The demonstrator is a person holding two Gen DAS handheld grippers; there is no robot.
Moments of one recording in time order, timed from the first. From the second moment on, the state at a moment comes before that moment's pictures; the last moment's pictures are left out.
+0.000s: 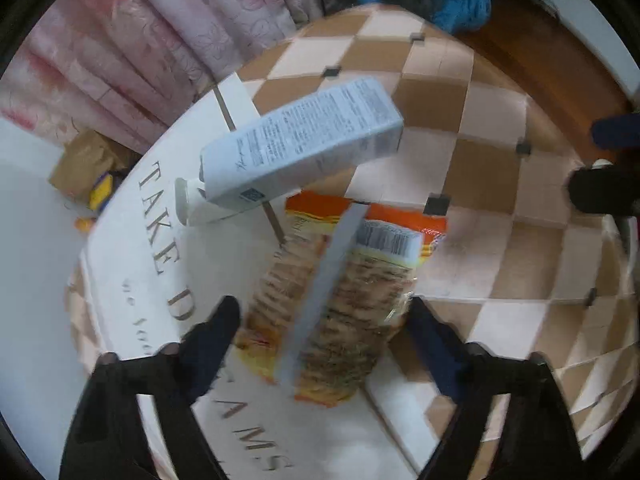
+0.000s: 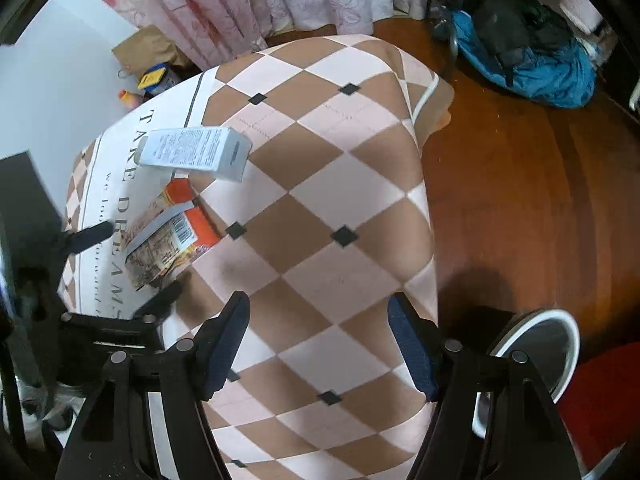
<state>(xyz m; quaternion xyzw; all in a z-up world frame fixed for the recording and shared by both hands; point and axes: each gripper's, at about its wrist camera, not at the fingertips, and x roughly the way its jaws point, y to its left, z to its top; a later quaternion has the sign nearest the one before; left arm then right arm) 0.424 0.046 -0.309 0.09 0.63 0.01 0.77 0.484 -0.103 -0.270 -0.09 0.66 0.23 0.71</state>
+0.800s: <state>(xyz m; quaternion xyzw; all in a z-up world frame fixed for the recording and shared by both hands) 0.293 0.152 -0.286 -0.19 0.54 0.29 0.77 0.508 0.103 -0.288 -0.36 0.56 0.31 0.68</state>
